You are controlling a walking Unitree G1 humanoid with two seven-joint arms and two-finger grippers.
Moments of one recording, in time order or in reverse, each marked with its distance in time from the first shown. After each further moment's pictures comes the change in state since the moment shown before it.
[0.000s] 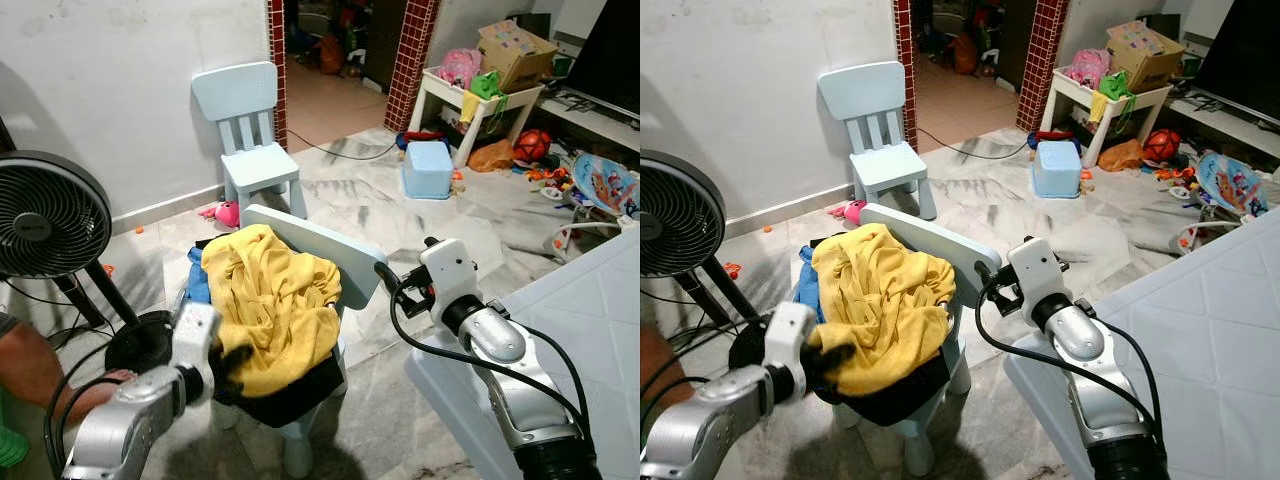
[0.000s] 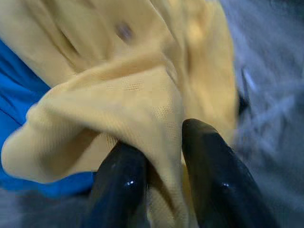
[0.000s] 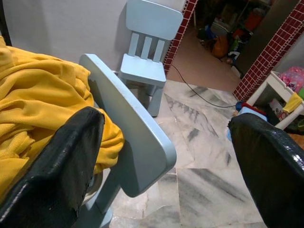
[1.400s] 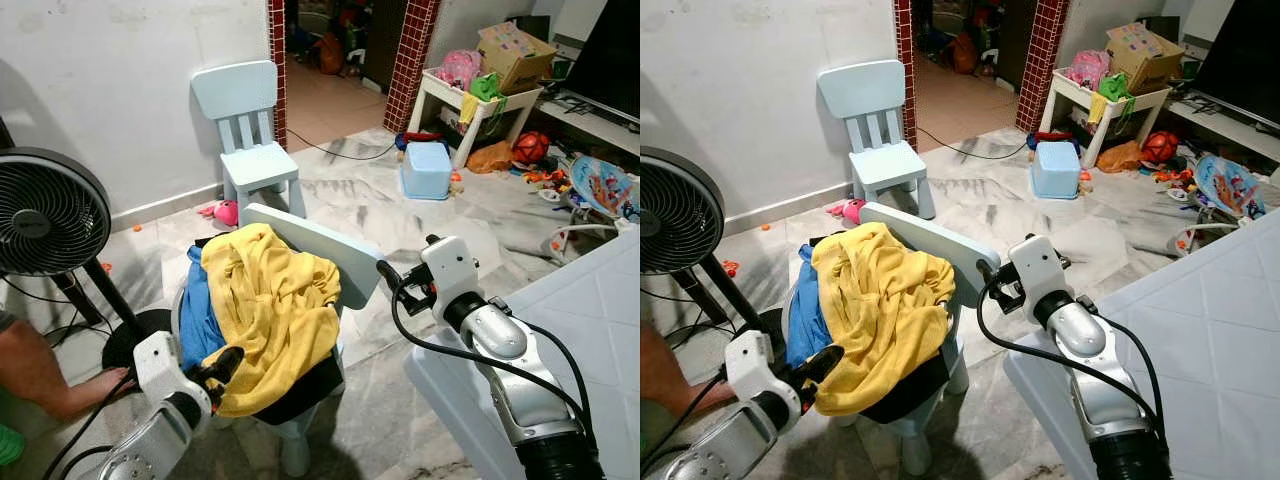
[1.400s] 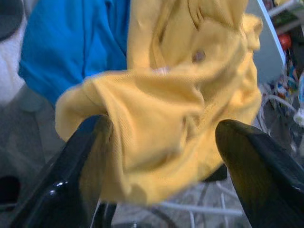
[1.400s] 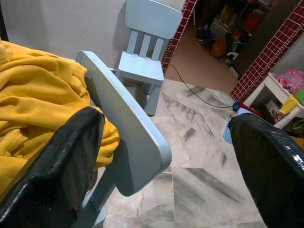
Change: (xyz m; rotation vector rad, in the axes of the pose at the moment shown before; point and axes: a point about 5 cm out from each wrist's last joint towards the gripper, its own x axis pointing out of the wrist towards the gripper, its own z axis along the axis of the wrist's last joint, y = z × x) left arm -0.020 -0.022 -0.012 -0.724 -0.221 0.255; right arm 0.002 -0.004 0.000 -0.019 0.002 0.001
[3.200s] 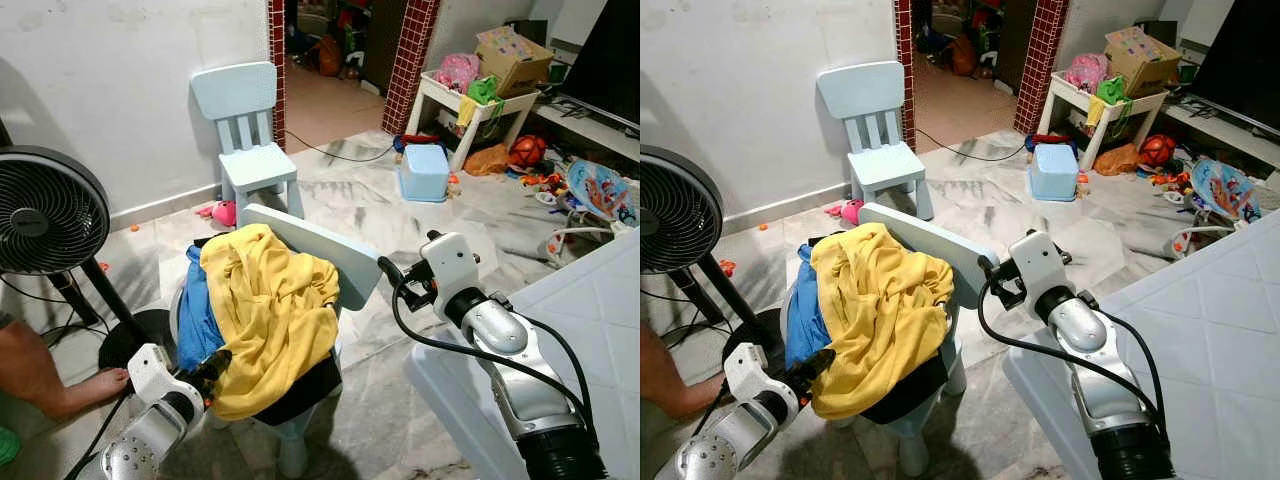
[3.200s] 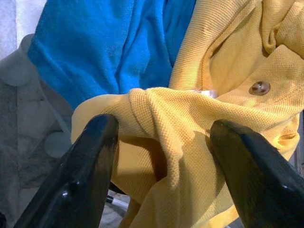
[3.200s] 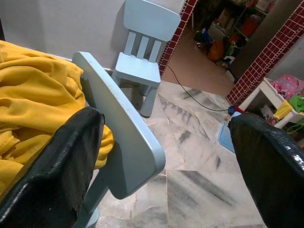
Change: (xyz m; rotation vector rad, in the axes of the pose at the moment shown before) left arm 0.044 0.037 0.006 -0.213 -0.008 0.042; right arm 0.004 -0.004 0.002 -0.020 -0.008 -0.003
